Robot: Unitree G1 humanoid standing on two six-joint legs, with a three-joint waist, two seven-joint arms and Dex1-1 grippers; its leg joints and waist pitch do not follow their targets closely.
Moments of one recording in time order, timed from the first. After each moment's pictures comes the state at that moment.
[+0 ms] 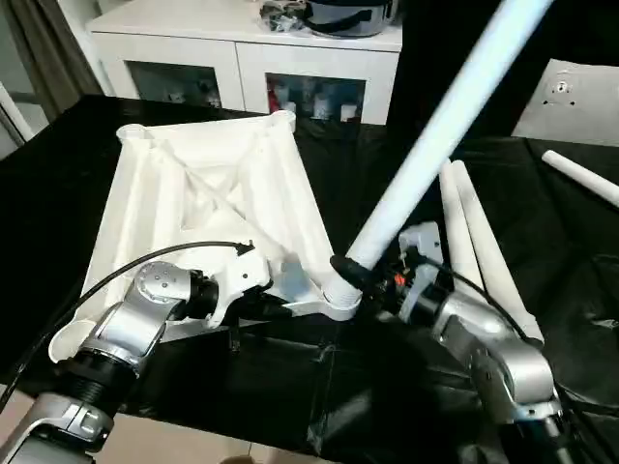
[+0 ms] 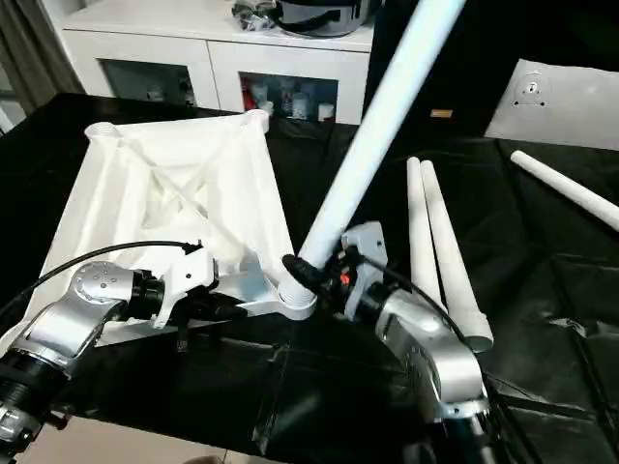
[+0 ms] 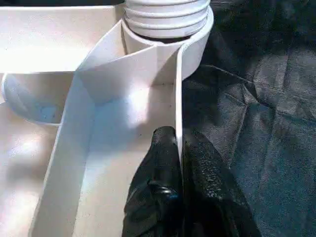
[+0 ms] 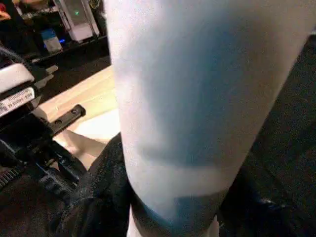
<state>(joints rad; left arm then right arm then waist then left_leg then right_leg) -0.44 0.50 -0.32 0.37 -0.05 0.14 -1.16 -0.19 -0.22 0.14 0.02 0.35 0.35 0.63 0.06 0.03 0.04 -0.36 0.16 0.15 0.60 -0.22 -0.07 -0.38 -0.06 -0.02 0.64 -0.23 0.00</state>
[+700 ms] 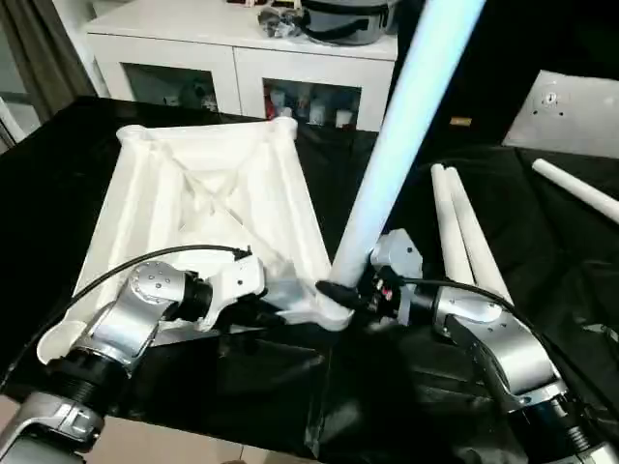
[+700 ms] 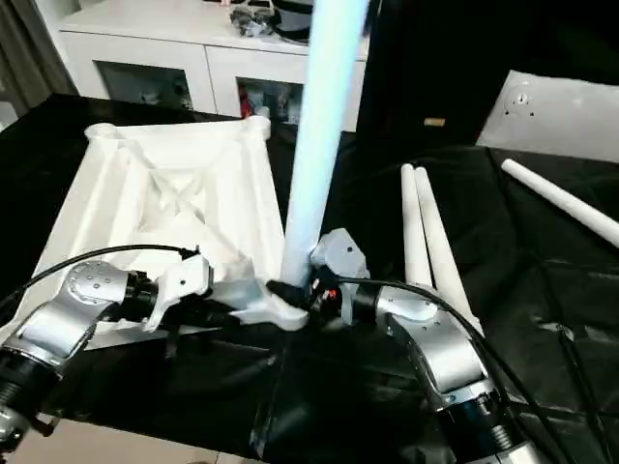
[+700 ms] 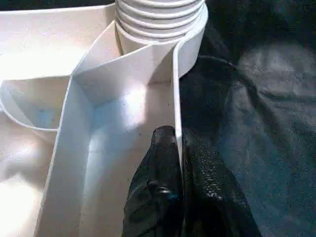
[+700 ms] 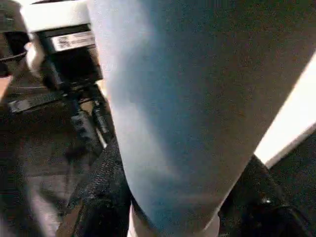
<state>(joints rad) -0.45 0.54 -0.35 0.38 -0.02 0.08 -1.24 -0.27 -0.35 0.28 0.06 0.22 0.25 0.86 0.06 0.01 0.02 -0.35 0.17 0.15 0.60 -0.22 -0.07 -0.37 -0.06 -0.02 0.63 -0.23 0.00</state>
